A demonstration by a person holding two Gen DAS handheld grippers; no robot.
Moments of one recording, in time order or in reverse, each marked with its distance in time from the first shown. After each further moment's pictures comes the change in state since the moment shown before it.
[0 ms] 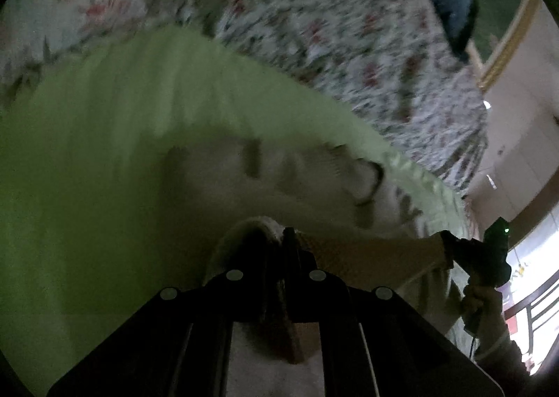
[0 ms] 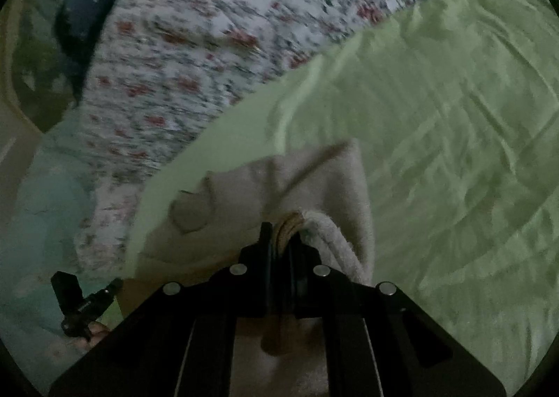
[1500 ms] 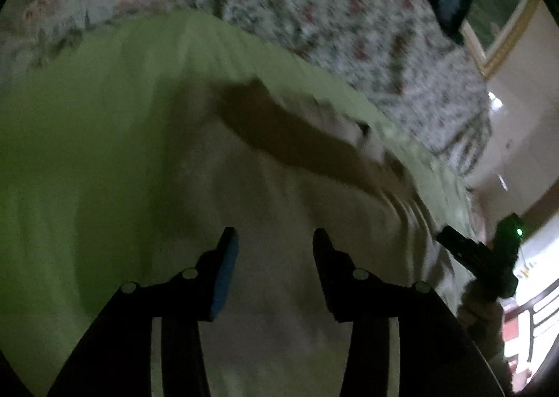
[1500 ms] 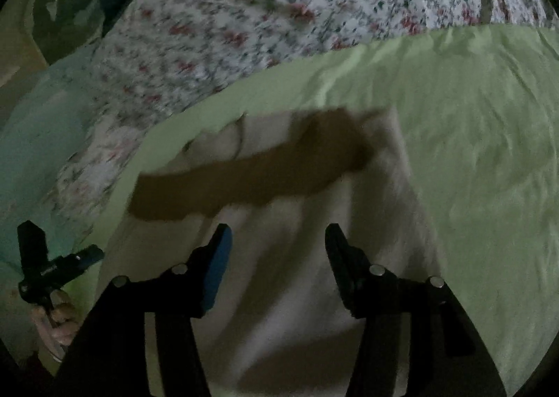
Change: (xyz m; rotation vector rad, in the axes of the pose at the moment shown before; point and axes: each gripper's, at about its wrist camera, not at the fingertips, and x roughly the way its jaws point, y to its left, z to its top) left arm -0.054 -0.044 -0.090 -0.021 0.028 0.038; right arm -0.023 0.060 -0.070 -0.218 0.026 -0.058
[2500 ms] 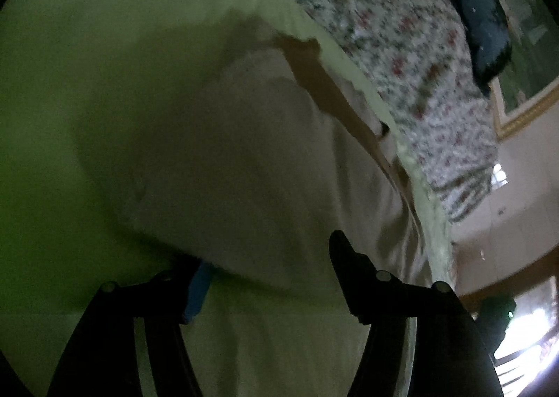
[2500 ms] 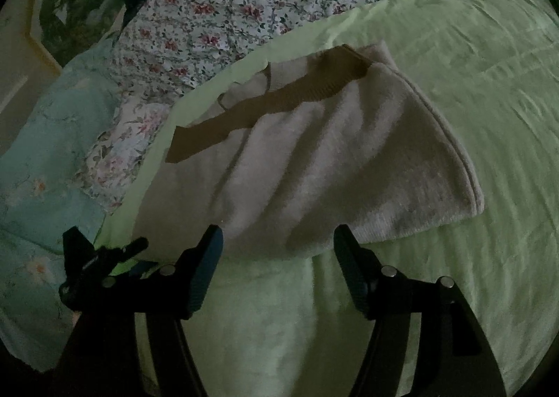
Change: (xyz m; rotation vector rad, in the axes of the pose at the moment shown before) left arm -0.002 0.034 -0.072 -0.324 -0.052 -0.011; right arm -0.062 0.020 -0.087 0.073 0.047 0.059
